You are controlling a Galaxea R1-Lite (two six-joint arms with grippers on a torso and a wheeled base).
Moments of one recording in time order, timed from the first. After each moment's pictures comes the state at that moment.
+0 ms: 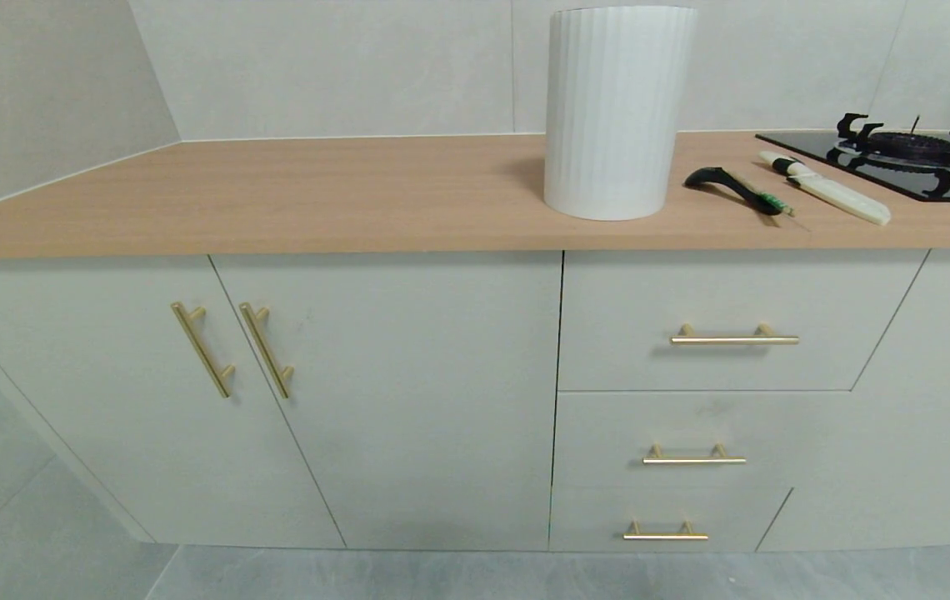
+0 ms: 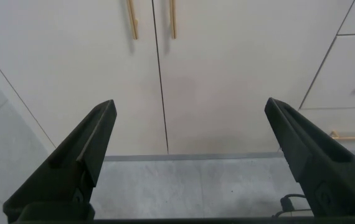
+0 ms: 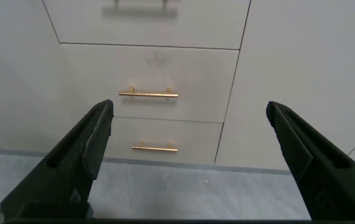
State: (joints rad) left arm 0.00 0.00 0.00 0.00 -0.03 0.01; right arm 0.00 0.00 0.00 -0.01 0.05 -0.04
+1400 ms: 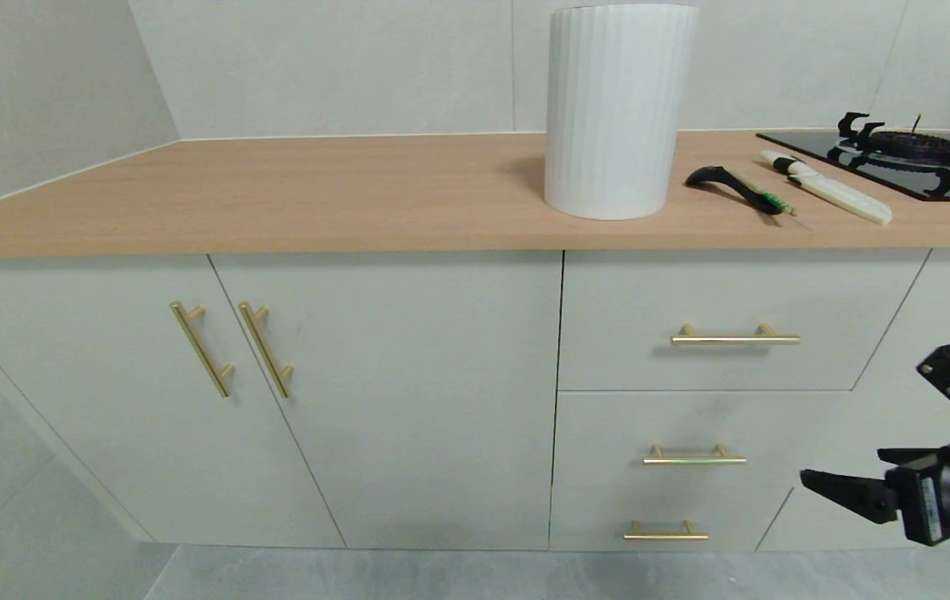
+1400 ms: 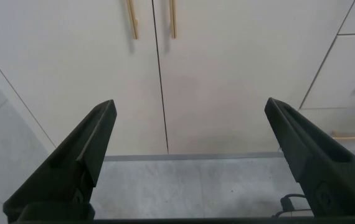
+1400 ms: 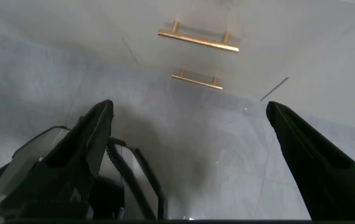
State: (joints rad) left arm 0.00 0.00 0.00 0.00 -0.03 0.01; right arm 0.19 1.28 -0.50 -0.18 0.10 -0.02
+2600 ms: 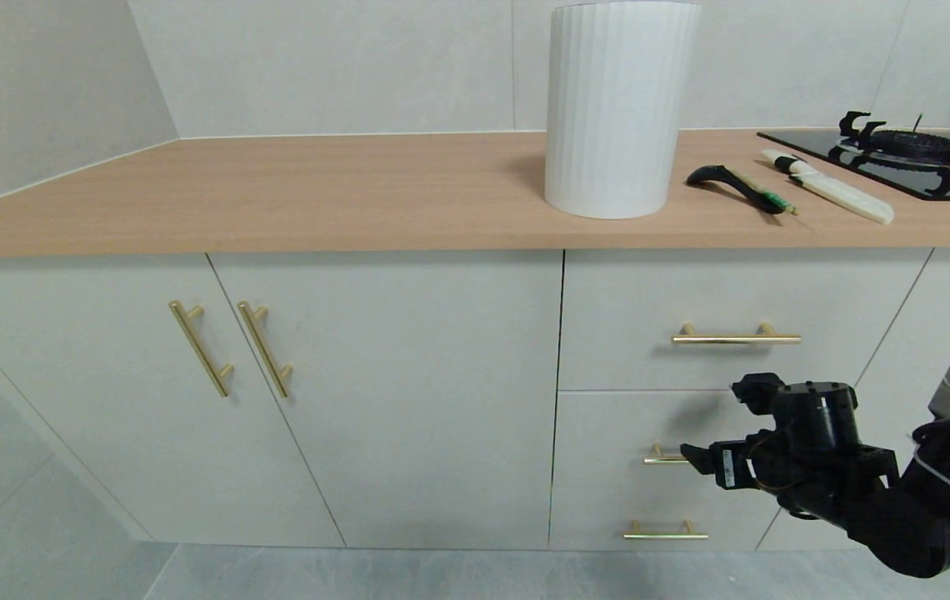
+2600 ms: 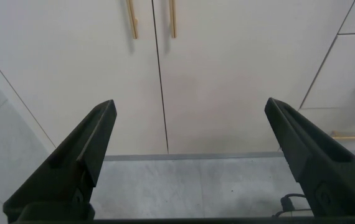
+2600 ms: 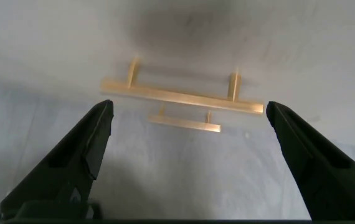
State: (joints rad) left arm 0.00 0.00 0.00 0.00 -0.03 0.01; right arm 0.26 2.13 -0.53 -1.03 -0.12 0.11
